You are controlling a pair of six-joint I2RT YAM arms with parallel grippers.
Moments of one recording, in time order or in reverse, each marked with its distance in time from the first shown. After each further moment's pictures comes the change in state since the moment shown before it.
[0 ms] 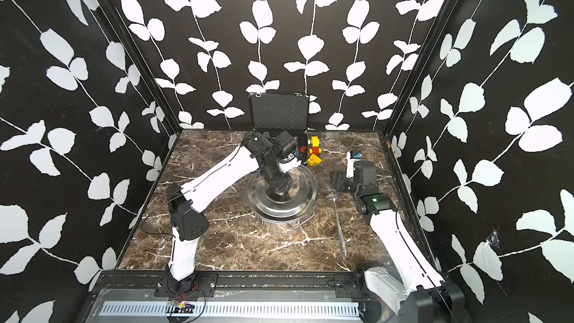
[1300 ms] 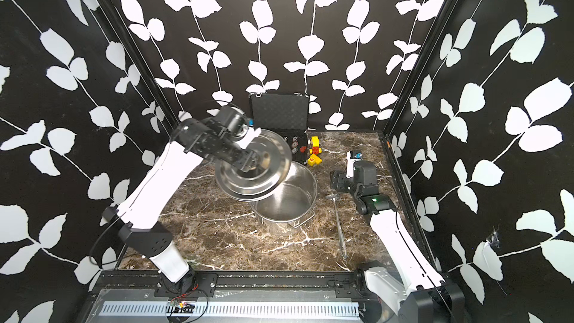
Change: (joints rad) left arm 0.275 -0.380 -0.102 0.025 -0.051 -0.075; right arm 0.000 0.000 0.000 0.000 0.000 0.000
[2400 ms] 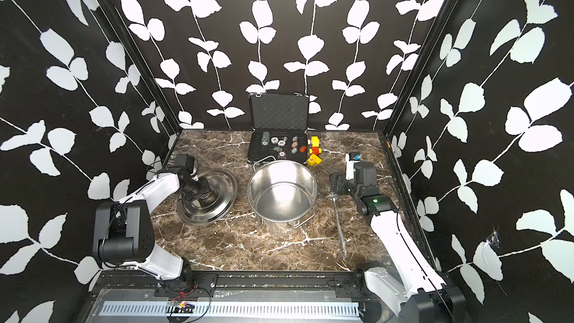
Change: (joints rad) left arm 0.624 -0.073 -1.088 0.798 0.098 -0.323; right arm 0.000 -0.014 0.000 -0.049 -0.026 -0.018
